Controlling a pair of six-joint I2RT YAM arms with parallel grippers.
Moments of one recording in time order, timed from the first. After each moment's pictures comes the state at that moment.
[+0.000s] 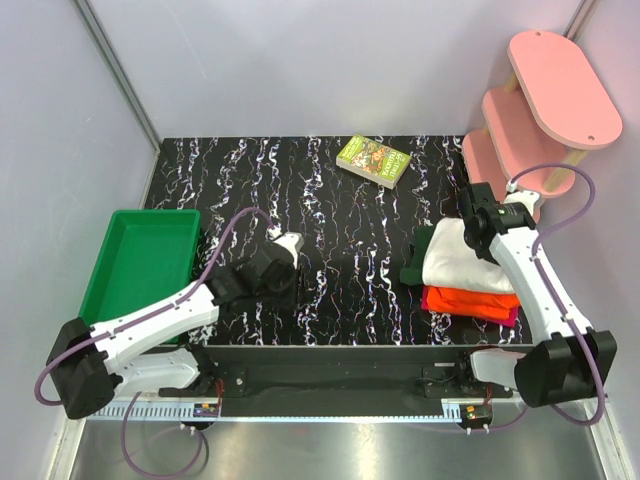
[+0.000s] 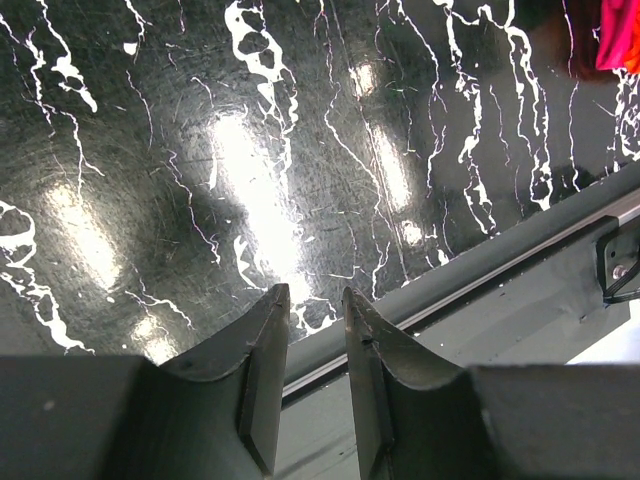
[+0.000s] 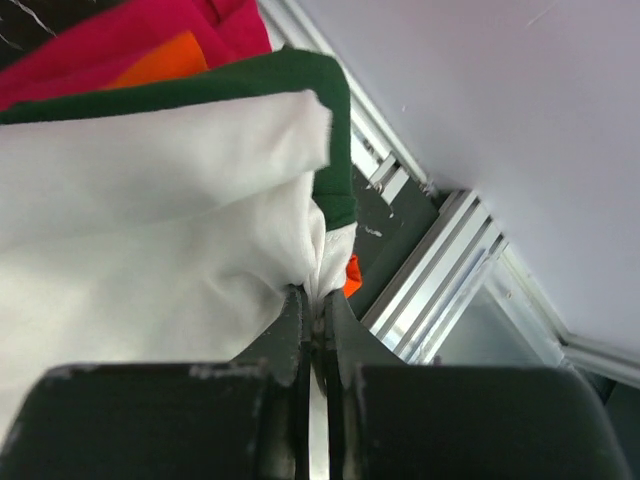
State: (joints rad) left arm -0.90 1.09 0.76 -0.53 -0.03 -0.66; right arm 0.16 1.24 1.18 -1.25 0.87 0.65
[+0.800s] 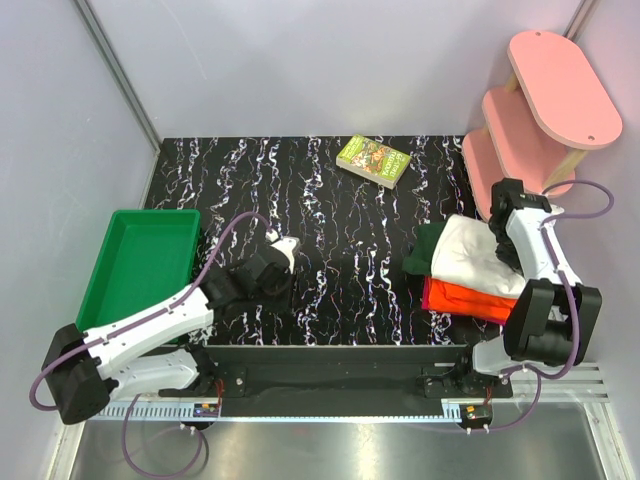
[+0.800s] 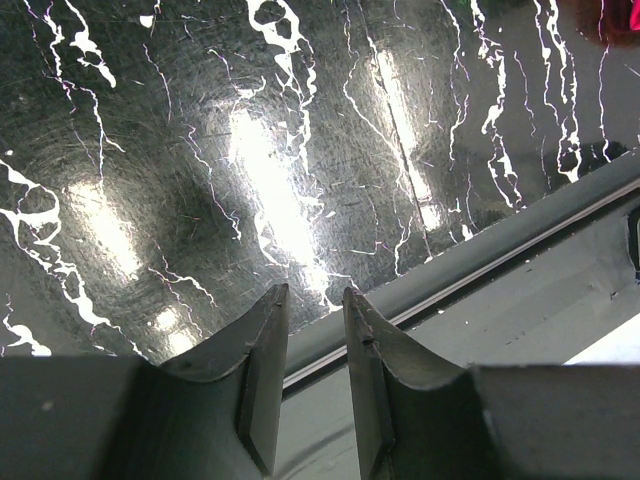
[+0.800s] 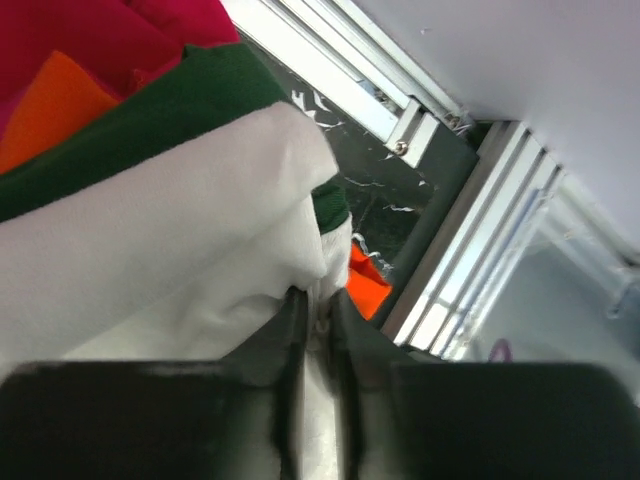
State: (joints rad) left arm -0.90 1.04 0.74 -0.58 -0.03 -0.61; right arm -0.17 1.46 1.16 -1.12 0.71 0.65
